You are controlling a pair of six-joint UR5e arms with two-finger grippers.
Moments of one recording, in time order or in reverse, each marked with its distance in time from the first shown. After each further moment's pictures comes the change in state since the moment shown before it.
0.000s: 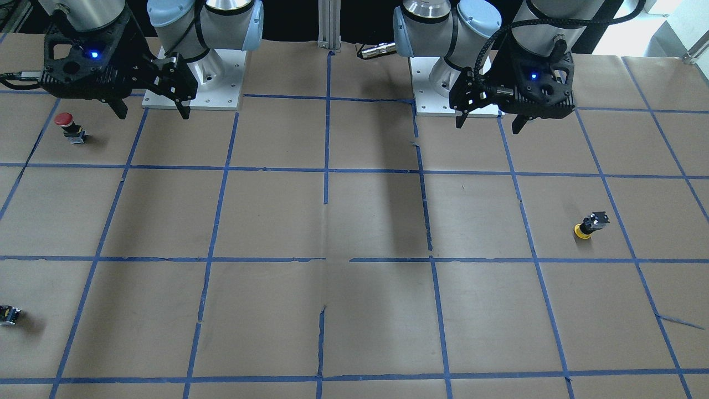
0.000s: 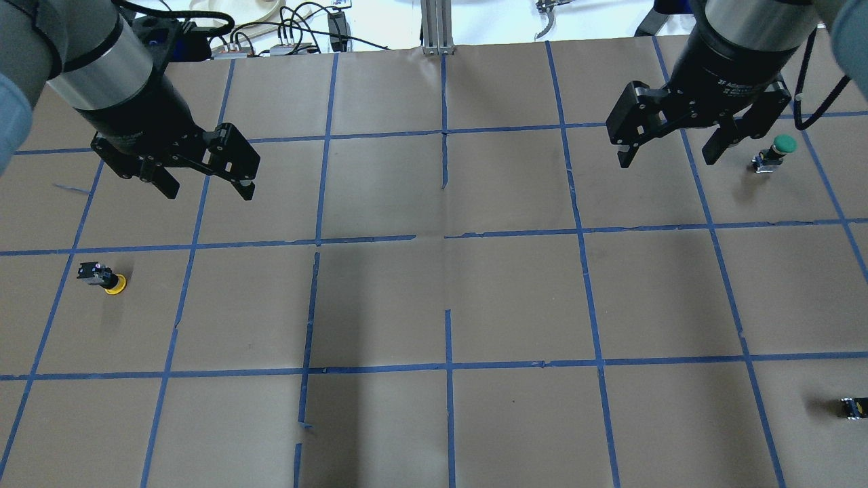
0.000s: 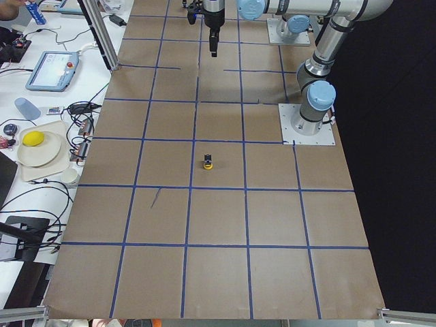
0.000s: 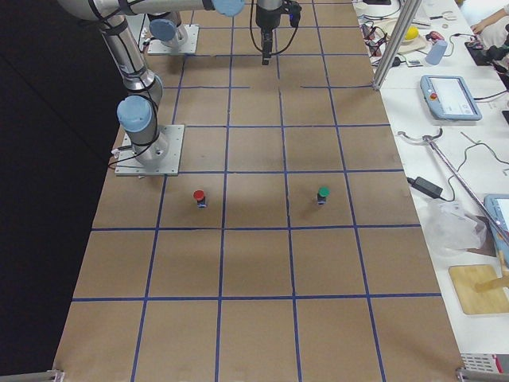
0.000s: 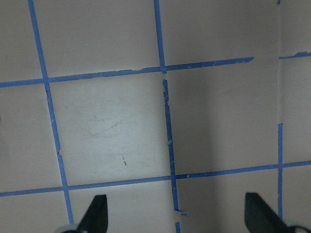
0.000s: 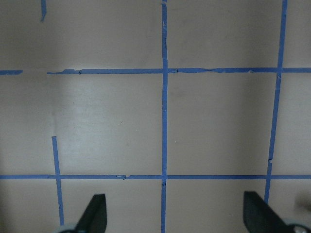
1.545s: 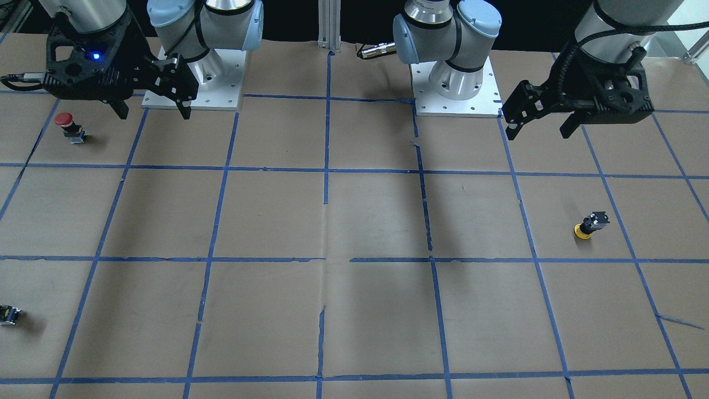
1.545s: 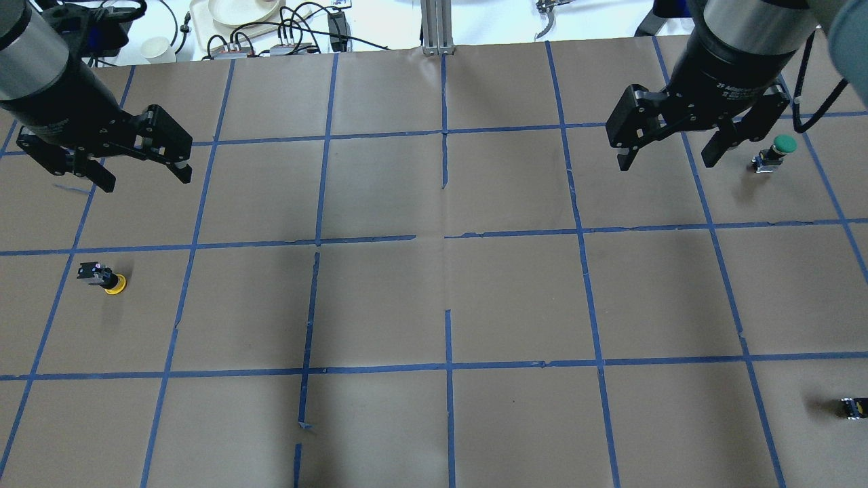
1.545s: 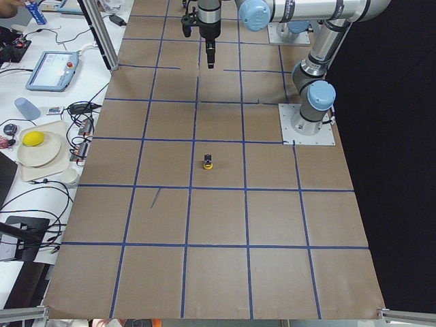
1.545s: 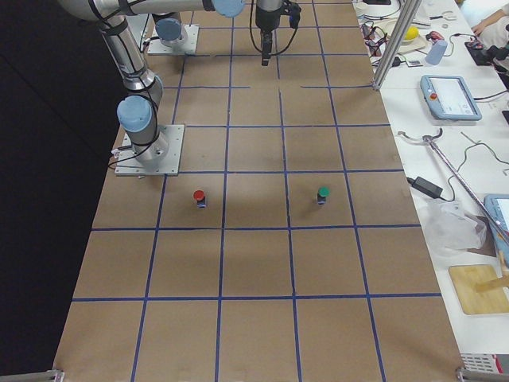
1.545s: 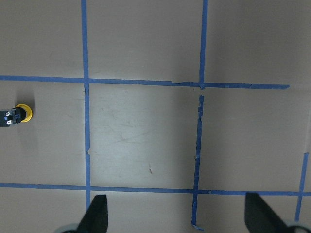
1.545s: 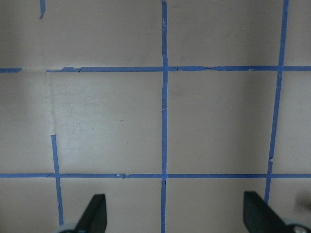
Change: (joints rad) left arm 0.177 0.002 0.000 0.021 0.012 0.000; right arm 0.000 -0.001 0.006 0.000 0.000 -0.001
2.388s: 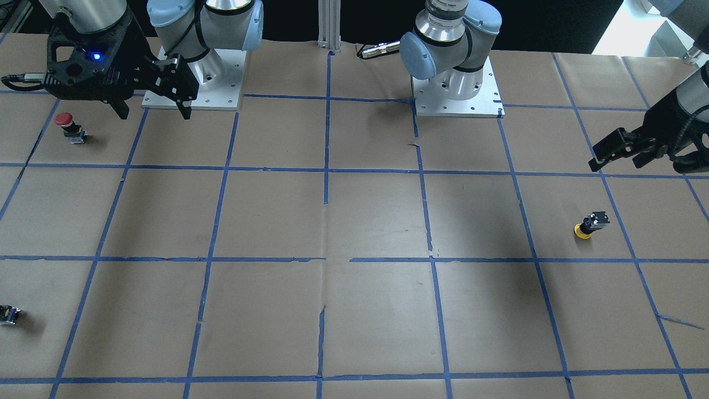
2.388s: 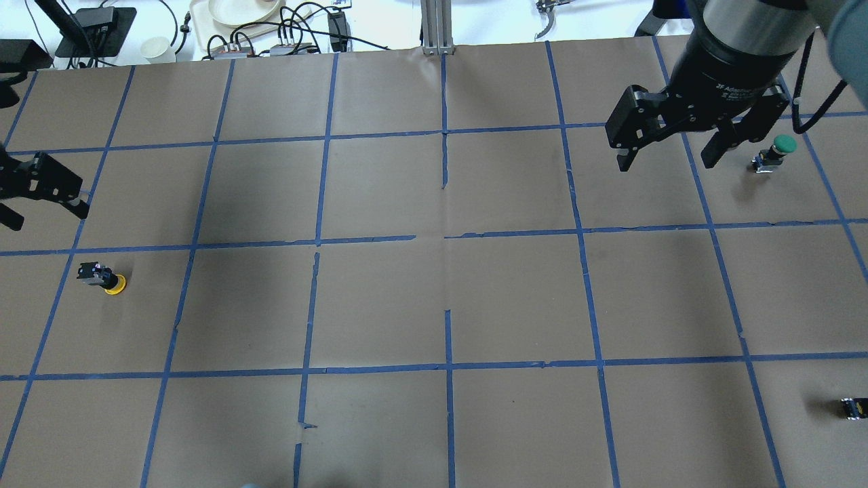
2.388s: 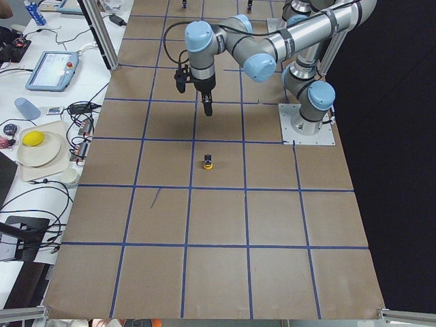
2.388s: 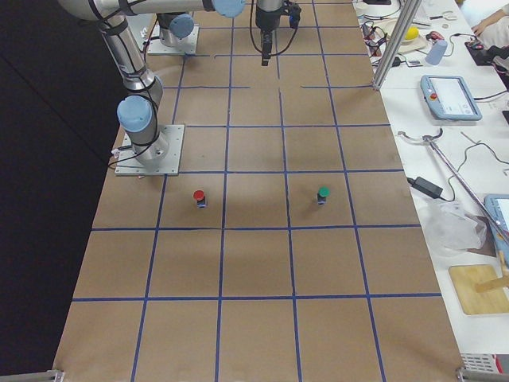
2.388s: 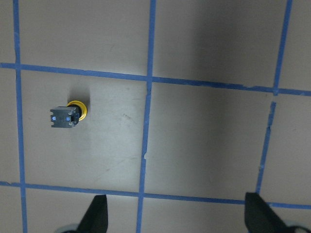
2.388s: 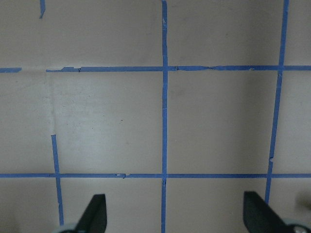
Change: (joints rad) left arm 0.372 -0.123 -0.093 0.129 0.011 0.338; right arm 0.000 -0.001 0.001 -0.001 0.001 0.001
